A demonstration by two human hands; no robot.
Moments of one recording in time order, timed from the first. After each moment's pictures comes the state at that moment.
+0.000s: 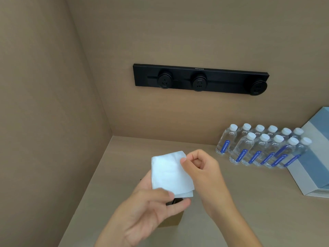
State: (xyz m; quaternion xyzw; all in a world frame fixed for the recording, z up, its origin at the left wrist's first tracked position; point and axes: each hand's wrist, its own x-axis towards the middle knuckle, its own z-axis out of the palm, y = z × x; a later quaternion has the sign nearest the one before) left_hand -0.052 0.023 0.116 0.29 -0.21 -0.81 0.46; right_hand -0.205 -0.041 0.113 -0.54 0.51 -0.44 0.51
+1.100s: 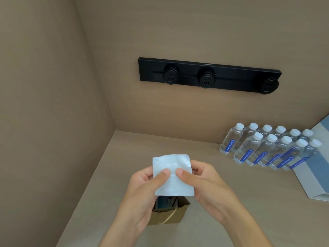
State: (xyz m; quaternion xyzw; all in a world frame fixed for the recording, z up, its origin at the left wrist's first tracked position) left_hand -0.049 0.011 0.094 0.52 -0.26 -0.61 0.54; right_hand -0.211 -0.045 0.094 -0.46 0.38 -0.32 0.73
